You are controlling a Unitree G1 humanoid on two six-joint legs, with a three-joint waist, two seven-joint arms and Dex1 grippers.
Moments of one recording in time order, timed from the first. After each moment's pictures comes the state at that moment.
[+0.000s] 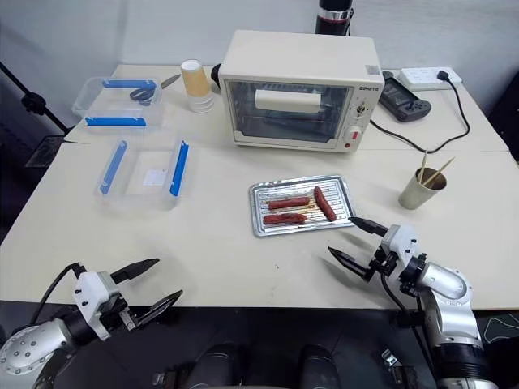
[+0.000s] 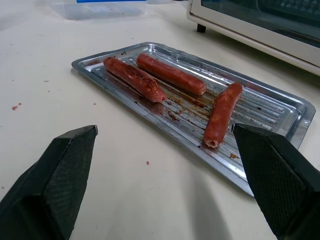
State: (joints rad) left arm 0.42 0.53 0.30 -0.43 -0.37 0.04 -0.73; right arm -0.14 -0.56 -0.16 0.22 0.42 -0.25 1.09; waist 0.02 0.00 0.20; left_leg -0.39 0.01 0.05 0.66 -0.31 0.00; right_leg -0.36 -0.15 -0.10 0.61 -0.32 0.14
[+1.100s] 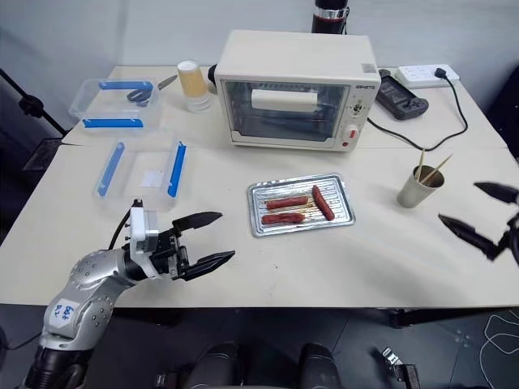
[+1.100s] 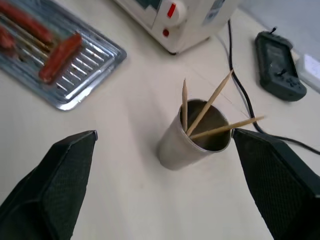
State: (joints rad) left arm -0.08 0.50 0.05 -0.36 -0.57 0.27 -0.88; right arm -0.17 -1.21 -0.44 0.13 0.47 0.26 1.06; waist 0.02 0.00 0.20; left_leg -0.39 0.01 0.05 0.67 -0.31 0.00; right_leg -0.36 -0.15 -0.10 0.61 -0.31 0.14
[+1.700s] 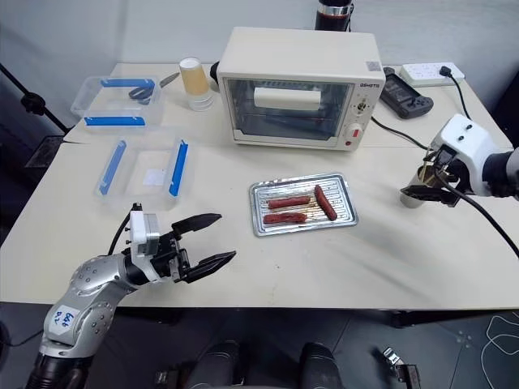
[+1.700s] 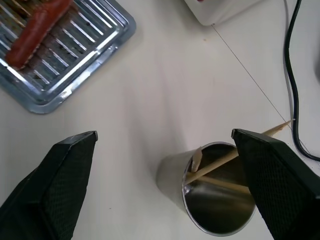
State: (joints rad) left arm -0.06 0.49 0.06 -0.39 -0.56 0.28 -0.83; right arm -0.77 -1.15 0.09 0.36 0.17 0.45 1.15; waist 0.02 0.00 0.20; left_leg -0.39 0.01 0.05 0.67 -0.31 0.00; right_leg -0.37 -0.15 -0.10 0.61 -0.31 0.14
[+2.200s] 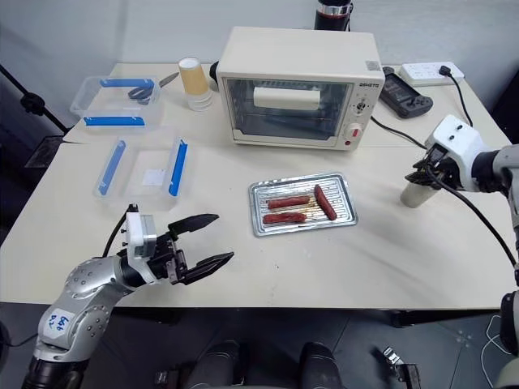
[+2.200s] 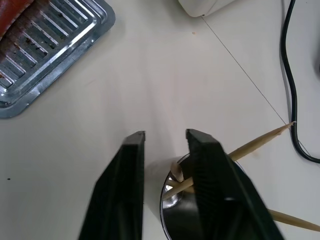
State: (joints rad) left arm -0.05 0.51 0.07 -0.42 -0.57 0.28 -0.82; right arm -0.87 -1.06 0.11 0.56 0.06 0.33 1.17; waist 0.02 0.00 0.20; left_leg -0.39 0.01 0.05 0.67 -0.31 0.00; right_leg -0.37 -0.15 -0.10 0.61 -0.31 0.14
